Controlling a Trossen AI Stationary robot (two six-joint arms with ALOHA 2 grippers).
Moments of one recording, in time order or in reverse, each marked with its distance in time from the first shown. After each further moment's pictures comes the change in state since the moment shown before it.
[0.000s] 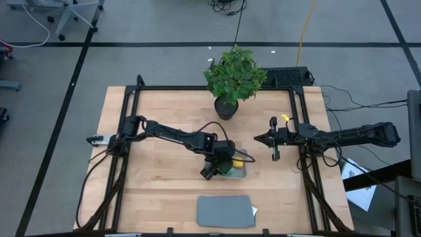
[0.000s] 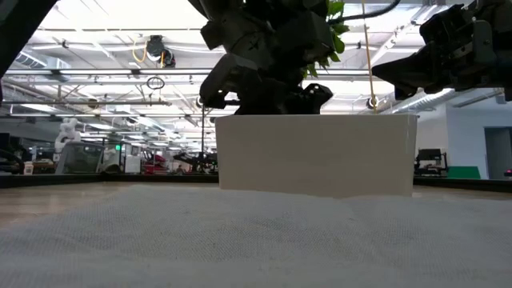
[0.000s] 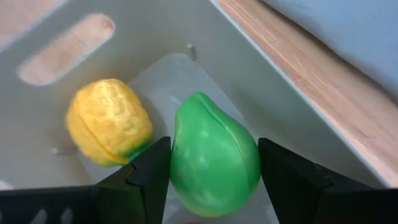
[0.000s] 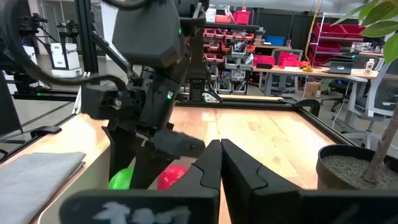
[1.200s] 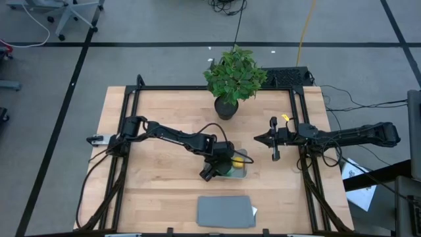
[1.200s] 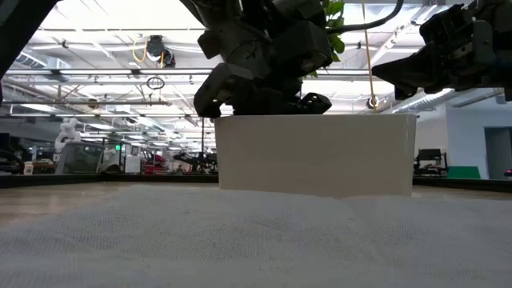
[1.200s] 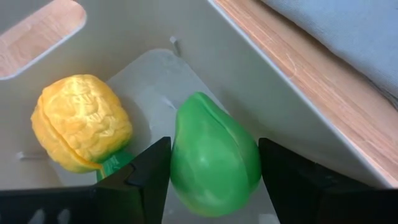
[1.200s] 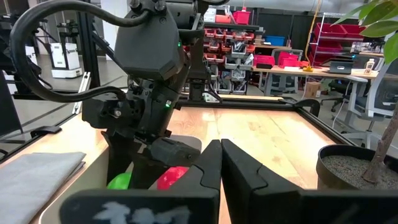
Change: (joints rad) left arm 0.000 0.014 -0.042 0.051 0.026 -0.009; right arm 0.000 0.000 0.000 0.000 0.000 0.000
